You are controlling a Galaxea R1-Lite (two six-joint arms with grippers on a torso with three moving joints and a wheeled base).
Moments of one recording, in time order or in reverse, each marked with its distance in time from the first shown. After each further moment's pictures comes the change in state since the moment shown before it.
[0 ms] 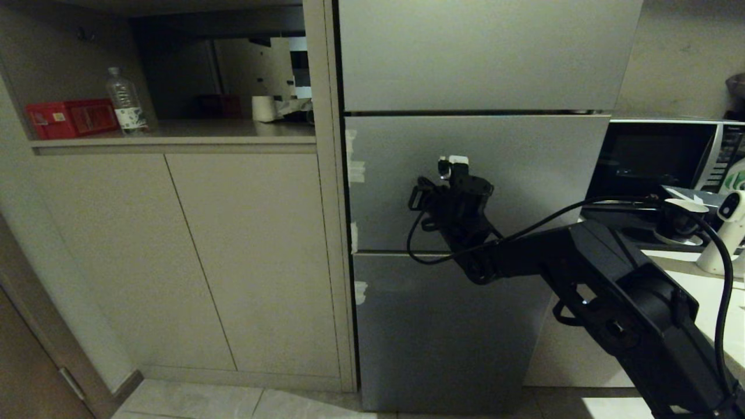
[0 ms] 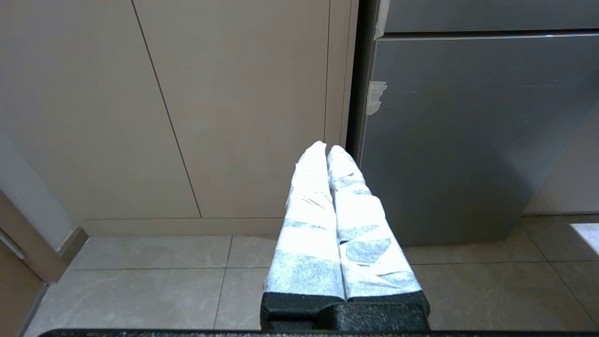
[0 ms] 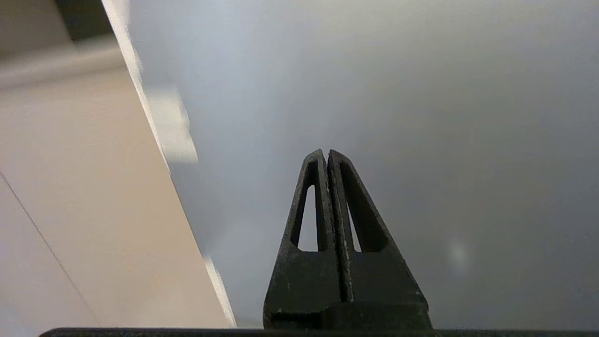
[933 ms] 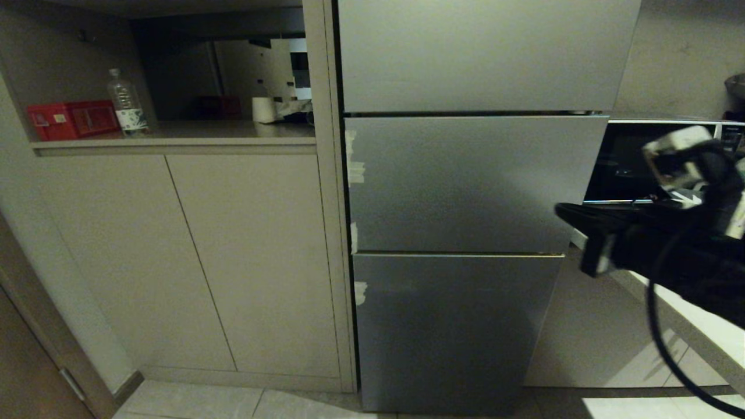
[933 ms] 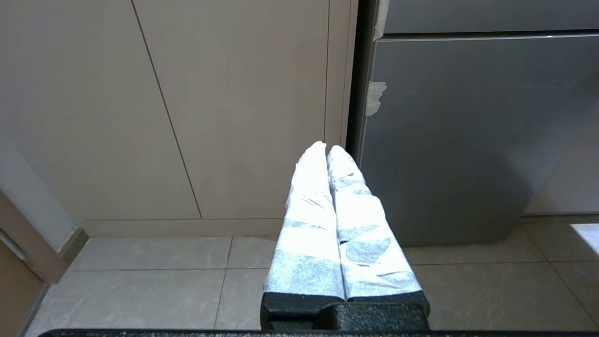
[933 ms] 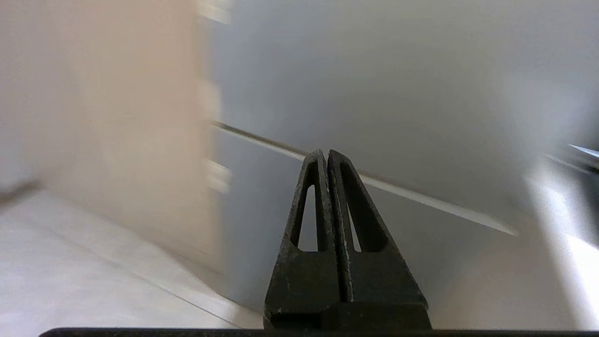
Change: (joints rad) left arm 0.000 0.000 0.000 0.001 0.000 0.000; right arm -0.015 -1.283 1.230 0.336 0.047 -0.247
